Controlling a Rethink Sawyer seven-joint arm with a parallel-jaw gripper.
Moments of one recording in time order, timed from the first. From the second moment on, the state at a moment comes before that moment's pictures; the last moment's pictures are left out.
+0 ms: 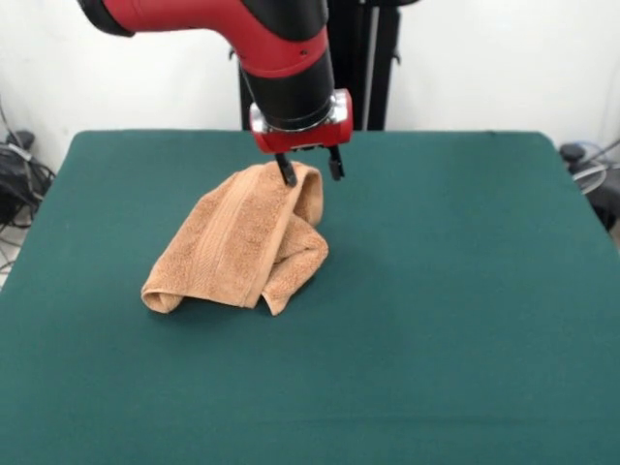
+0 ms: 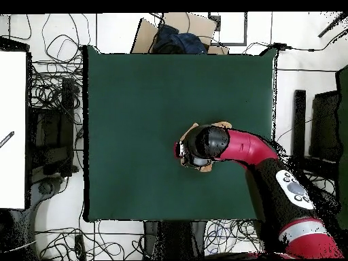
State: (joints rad) arm -0.63 -0.59 0.37 1.73 -0.26 0.81 1.57
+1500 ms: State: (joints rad) arm -0.59 -0.63 0.37 1.73 -0.44 0.71 1.57
